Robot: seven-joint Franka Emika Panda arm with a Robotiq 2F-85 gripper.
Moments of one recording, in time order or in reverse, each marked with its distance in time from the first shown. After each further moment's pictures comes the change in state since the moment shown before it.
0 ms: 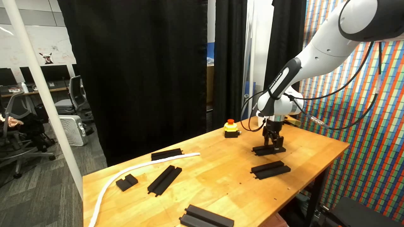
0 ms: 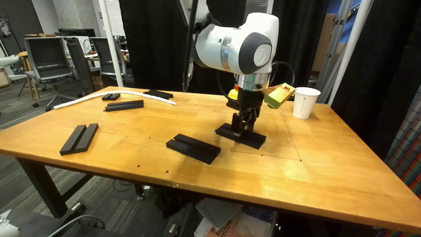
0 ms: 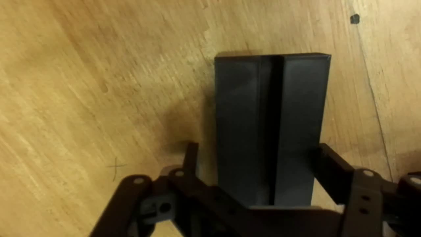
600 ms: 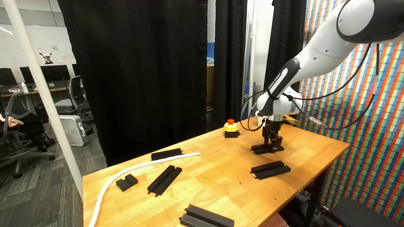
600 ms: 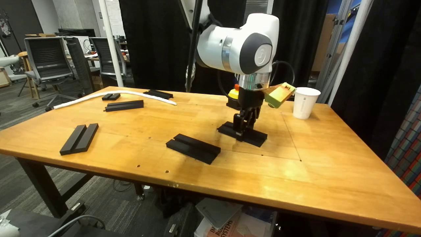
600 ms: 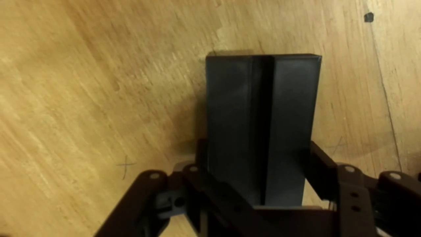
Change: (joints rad) arm 0.000 0.014 0.001 0.020 0.000 0.000 0.000
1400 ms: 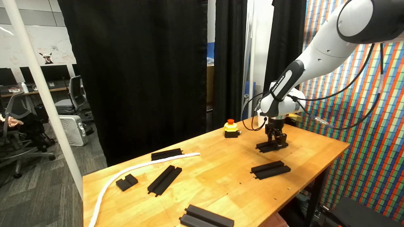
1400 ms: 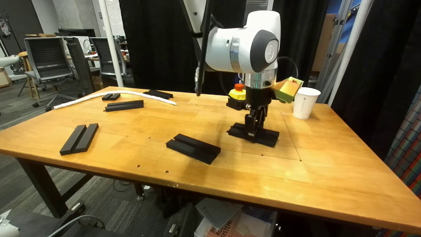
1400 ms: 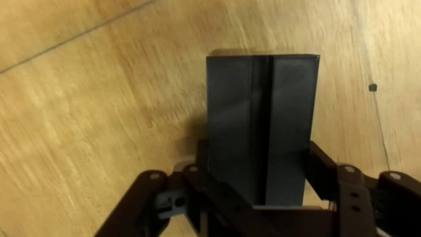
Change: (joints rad) arm -0.002 0.001 -0.033 0.010 -0.157 0.033 0.013
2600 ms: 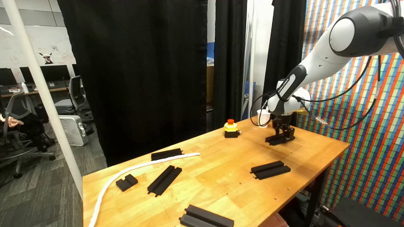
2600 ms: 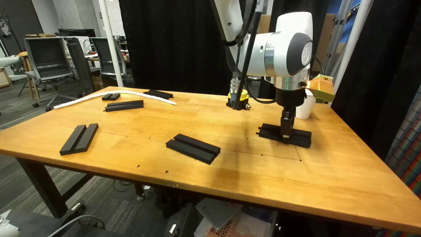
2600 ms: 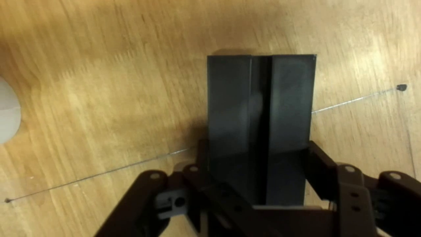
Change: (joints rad) arm -0.107 0.123 -0.012 0.187 -0.066 0.002 -0.125
